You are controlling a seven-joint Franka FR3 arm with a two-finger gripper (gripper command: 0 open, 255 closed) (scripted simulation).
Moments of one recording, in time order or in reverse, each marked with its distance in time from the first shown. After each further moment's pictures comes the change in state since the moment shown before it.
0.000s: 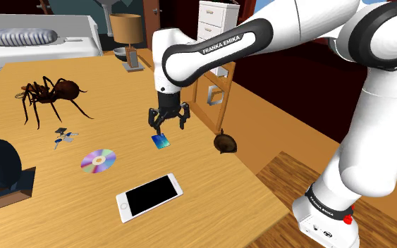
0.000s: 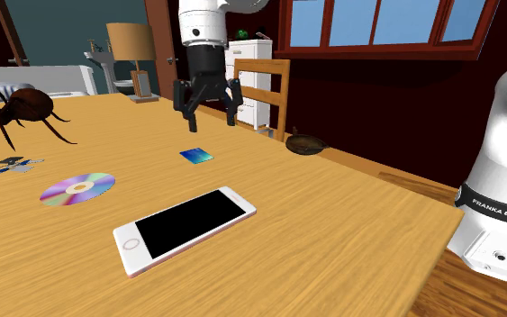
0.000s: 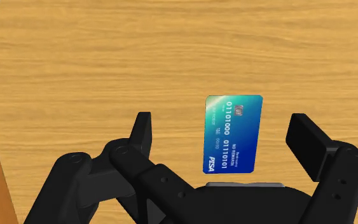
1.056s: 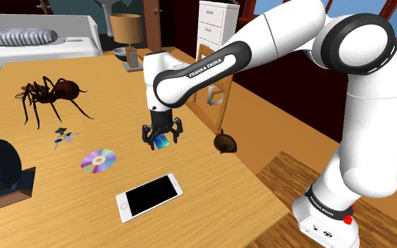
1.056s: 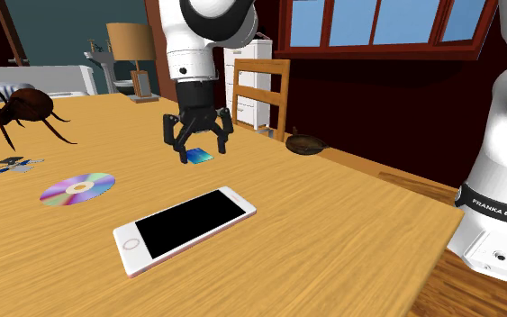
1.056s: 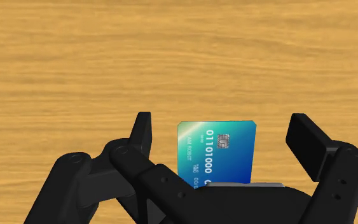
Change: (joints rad) arm 0.044 0.145 -0.002 0.036 -0.043 0.081 0.057
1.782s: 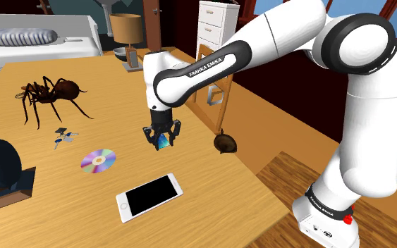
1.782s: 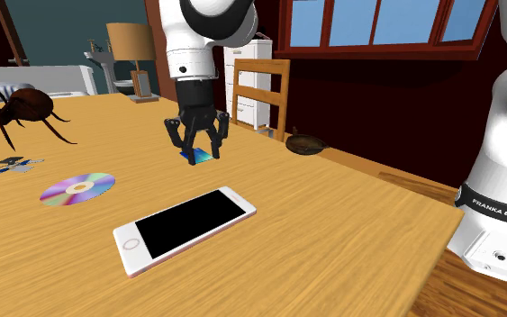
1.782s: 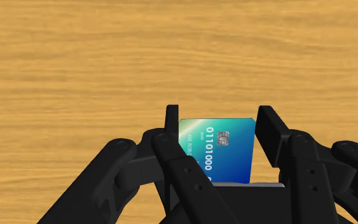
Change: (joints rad) arm -0.001 -0.002 0.000 0.002 0.000 -0.001 0.000
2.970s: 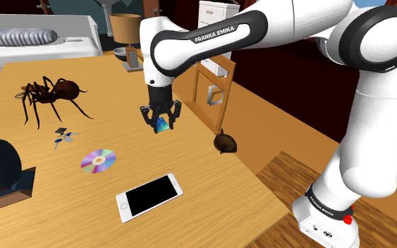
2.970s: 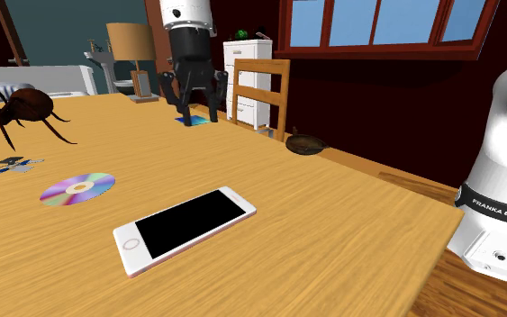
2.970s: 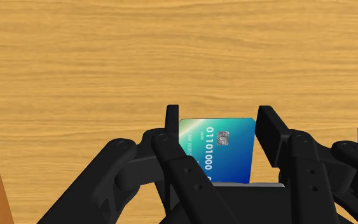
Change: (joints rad) arm -0.010 -0.087 0.013 0.110 0.030 -0.195 -0.002
